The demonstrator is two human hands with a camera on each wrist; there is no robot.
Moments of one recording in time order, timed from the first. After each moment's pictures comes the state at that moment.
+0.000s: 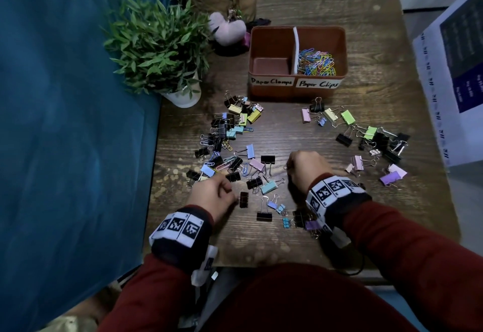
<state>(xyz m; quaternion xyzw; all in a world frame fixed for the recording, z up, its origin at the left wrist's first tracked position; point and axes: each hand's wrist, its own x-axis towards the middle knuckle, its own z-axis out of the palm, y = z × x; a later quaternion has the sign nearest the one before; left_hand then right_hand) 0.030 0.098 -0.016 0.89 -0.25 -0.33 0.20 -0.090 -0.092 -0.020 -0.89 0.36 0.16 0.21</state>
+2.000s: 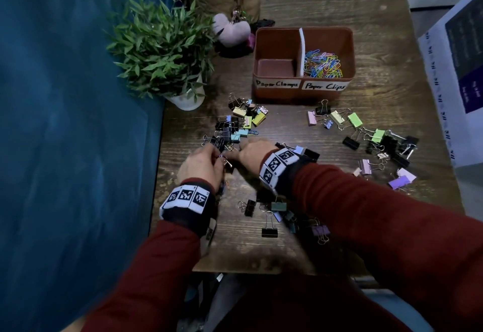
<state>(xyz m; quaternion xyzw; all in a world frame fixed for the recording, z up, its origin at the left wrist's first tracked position) 0.077 0.067 -0.012 0.95 -0.26 -0.16 0.12 0.014 -0.068 -0.015 -0.96 0.03 0.27 0.09</state>
